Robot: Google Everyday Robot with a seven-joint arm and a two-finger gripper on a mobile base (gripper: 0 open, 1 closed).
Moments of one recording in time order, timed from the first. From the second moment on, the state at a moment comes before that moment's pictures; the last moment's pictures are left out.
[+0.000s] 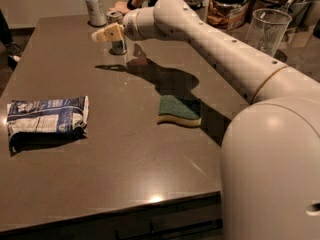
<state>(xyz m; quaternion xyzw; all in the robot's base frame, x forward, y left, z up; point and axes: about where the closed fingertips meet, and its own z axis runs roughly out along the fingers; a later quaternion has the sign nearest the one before) 0.824 0.113 0.928 -0.34 0.73 0.24 0.53</state>
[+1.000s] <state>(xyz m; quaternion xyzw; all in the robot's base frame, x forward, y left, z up) 0.845 0.107 0.935 -0.32 0.73 0.24 0.56</state>
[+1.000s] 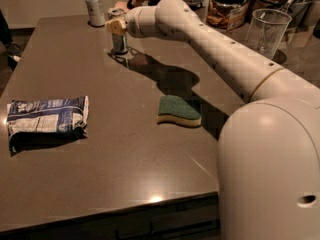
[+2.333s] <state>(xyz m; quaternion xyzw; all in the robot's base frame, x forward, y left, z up) 0.744 -0.002 0.991 -0.31 0.69 0.26 0.60</state>
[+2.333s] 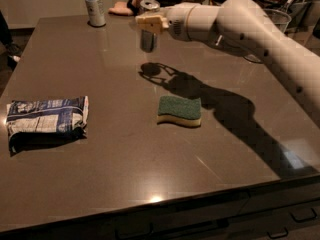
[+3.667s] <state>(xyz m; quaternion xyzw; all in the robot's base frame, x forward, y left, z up) 0.652 -0.081 0.950 -0.31 0.73 0.26 0.56</state>
